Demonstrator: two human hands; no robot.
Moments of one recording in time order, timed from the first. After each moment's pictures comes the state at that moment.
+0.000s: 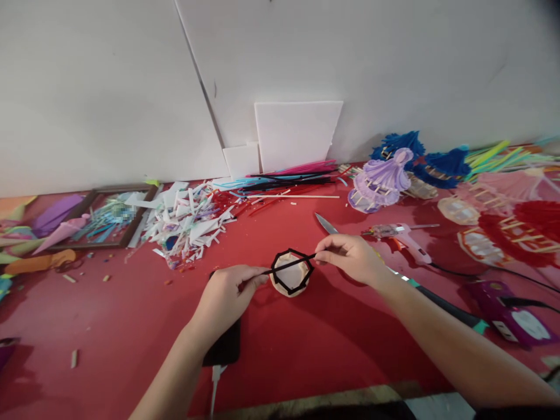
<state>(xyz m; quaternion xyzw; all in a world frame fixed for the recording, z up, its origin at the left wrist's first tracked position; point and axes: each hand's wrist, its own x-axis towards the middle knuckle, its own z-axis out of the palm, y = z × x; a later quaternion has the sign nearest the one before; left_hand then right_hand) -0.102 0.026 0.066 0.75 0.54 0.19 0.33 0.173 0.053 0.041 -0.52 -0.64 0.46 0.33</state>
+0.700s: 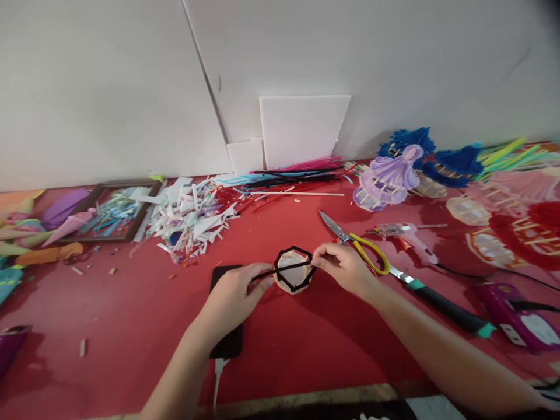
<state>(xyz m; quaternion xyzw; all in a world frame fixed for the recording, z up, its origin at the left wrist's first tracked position) -0.099 0.021 0.058 0.75 0.55 0.13 0.34 0.154 0.040 0.023 -0.52 -0.64 0.45 0.33</state>
